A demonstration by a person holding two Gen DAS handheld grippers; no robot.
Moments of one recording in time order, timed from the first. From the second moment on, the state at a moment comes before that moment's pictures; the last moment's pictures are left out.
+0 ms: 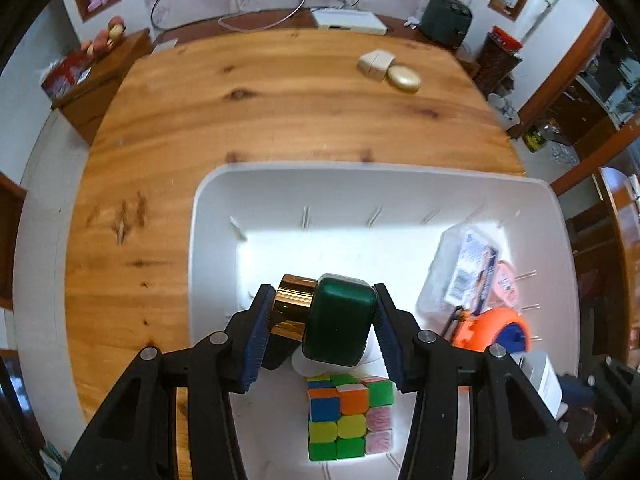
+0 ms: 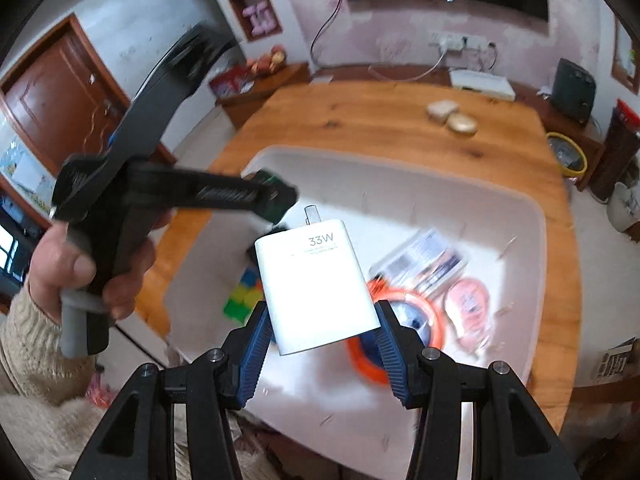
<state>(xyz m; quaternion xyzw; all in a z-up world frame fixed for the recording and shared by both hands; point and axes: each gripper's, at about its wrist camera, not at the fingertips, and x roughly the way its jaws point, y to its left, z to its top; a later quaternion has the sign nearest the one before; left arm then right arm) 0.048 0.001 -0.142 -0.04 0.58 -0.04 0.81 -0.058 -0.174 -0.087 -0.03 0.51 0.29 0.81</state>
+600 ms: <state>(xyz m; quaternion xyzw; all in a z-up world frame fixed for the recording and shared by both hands) 0.032 -0.012 -0.159 0.01 0.56 -0.04 0.83 -0.062 -0.147 -0.153 -0.09 0.60 0.26 0.75</state>
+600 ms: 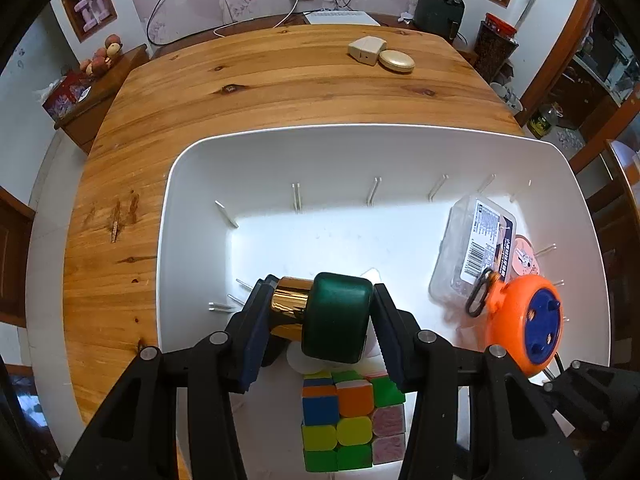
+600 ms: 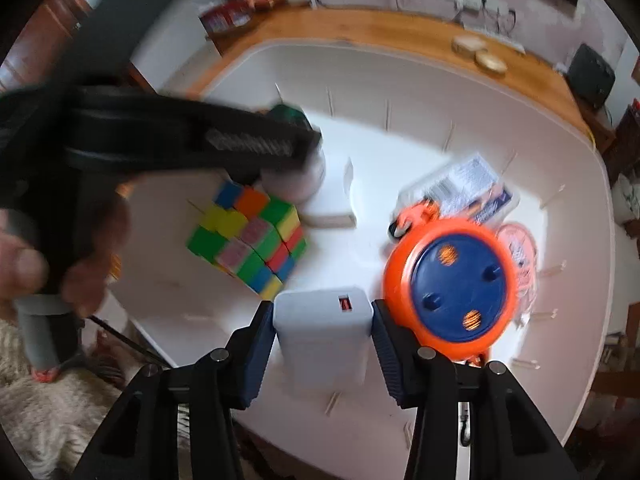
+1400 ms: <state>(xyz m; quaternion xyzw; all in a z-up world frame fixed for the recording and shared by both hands) 0.002 -0.022 -0.143 0.00 0.52 -0.05 0.85 -0.055 -0.158 -0.144 -0.08 0.57 0.22 0.79</state>
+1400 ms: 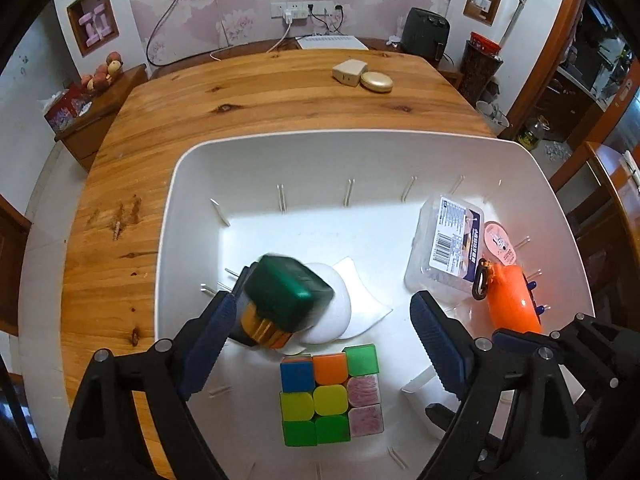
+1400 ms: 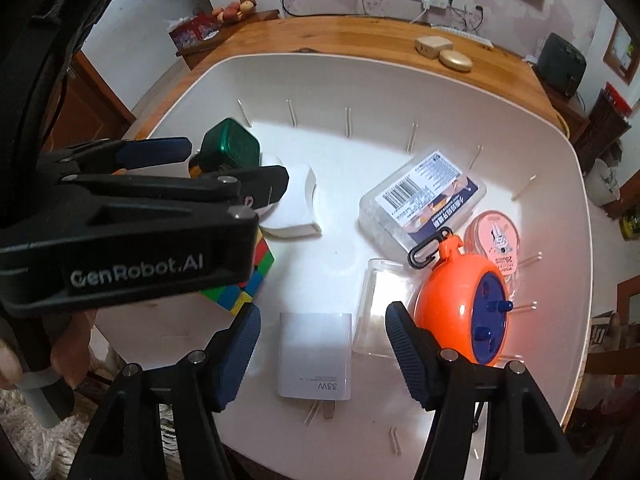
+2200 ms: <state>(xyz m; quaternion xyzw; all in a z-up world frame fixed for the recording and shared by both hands) -0.004 -0.009 -0.108 0.01 0.47 -0.02 0.88 -0.062 -0.172 -0.105 -0.06 0.52 0.21 0.83</state>
